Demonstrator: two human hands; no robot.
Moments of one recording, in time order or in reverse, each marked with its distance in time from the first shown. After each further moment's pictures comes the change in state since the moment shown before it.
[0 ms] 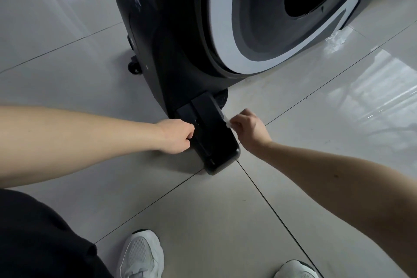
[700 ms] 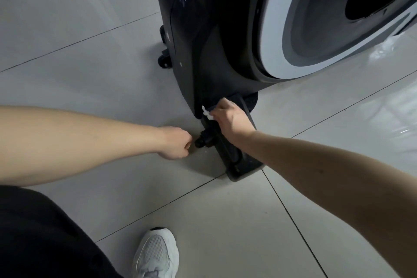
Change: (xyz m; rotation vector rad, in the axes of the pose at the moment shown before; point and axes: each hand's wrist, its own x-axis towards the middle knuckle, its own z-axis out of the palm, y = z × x) left_hand -0.016 -0.053 0.022 0.056 -0.198 -0.114; right_hand 0.066 -0.078 0.070 -0.064 -0.122 -0.339
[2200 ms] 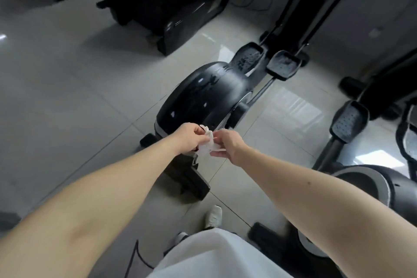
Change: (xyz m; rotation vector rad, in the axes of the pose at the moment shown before) left_hand -0.533 0.021 -0.568 -0.962 0.188 0.365; right_hand 0.115 -0.436 -0.712 0.976 0.224 1.300
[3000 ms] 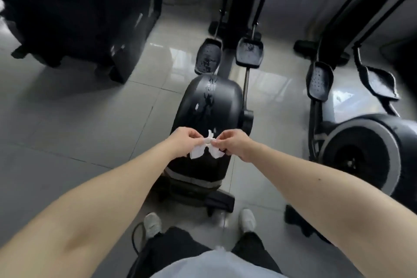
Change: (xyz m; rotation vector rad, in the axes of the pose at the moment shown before) left_hand 0.159 -0.005 -0.168 0.253 -0.304 0.150; right_hand 0.100 -0.095 0.069 -0.023 0.252 -0.021
